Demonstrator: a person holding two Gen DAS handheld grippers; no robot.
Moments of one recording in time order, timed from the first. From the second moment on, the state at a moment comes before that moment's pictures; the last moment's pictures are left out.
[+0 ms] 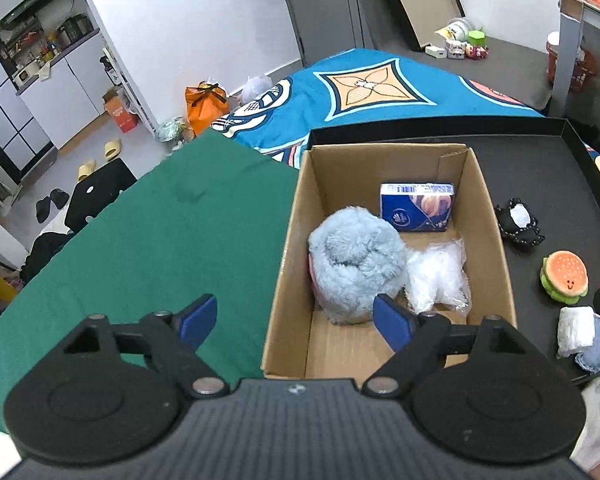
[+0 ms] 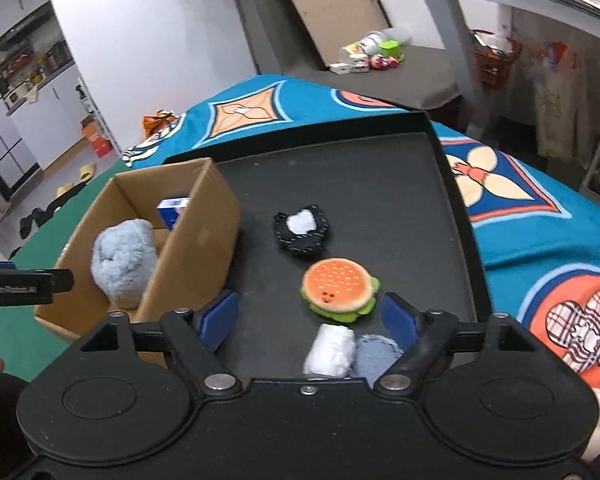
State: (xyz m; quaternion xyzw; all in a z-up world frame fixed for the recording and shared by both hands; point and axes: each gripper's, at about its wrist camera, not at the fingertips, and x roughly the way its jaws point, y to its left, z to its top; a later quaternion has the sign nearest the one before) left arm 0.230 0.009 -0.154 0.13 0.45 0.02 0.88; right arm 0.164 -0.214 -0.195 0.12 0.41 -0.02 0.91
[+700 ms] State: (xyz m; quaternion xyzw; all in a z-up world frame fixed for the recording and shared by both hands) left arm 0.230 -0.026 -0.170 0.19 0.47 0.04 0.86; right arm 0.157 -0.254 -0.240 0.18 0.44 -0.05 0.88
